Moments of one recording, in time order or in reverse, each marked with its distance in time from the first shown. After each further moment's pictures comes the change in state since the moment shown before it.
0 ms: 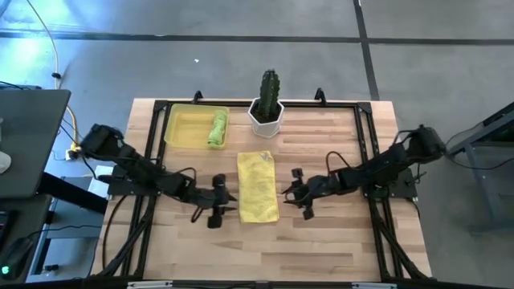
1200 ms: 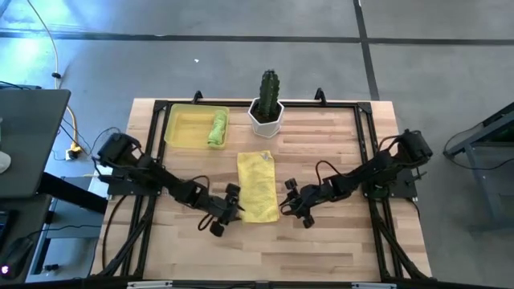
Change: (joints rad) left arm -0.012 0.220 0.098 0.096 0.087 0.421; right arm 0.049 0.154 0.048 0.036 -0.083 -0.097
